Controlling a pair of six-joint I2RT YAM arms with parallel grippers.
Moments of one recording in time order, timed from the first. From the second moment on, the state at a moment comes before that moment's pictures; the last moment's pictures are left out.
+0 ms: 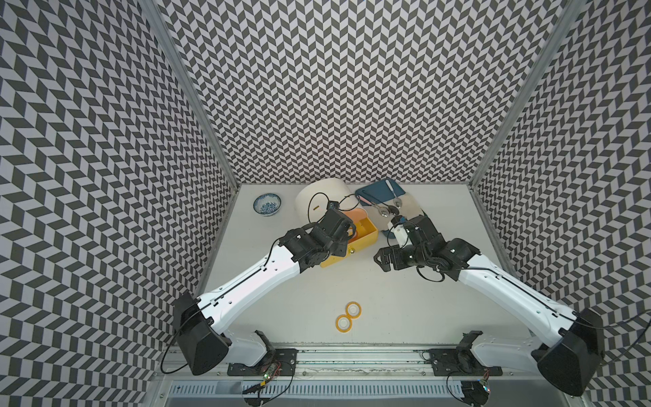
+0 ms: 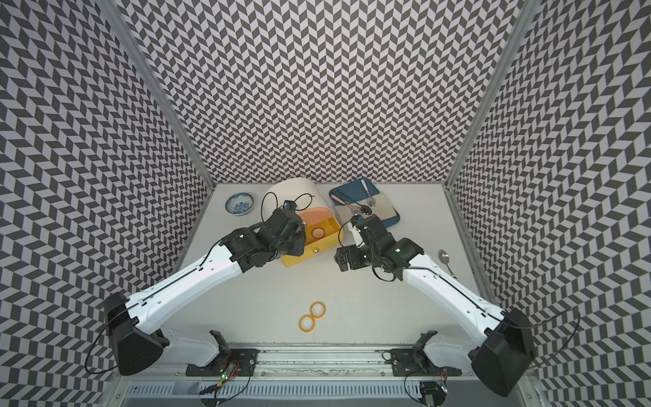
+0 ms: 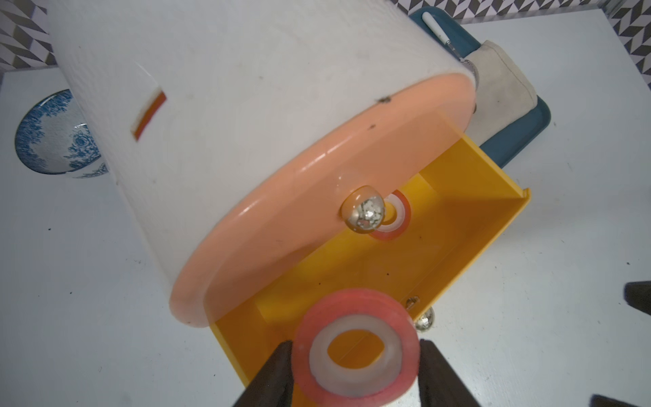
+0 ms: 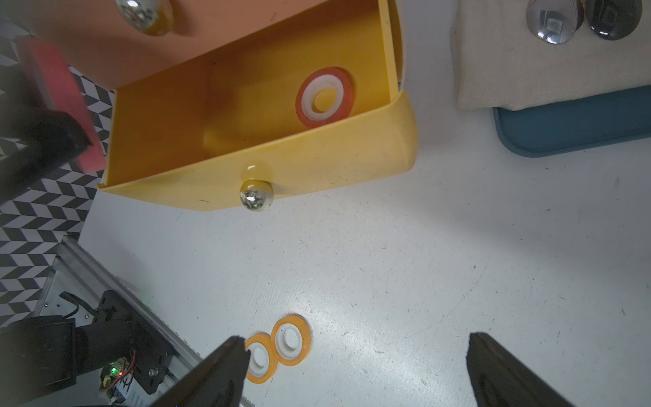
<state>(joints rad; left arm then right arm) -0.81 1.38 1.30 -0.81 -0.38 -0.49 0.63 1.25 1.06 -0.69 -0.13 0.37</state>
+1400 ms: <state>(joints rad) -0.35 1.36 1.36 -0.58 0.05 -0.44 0.78 1.25 0.88 -0.19 -0.08 0.39</state>
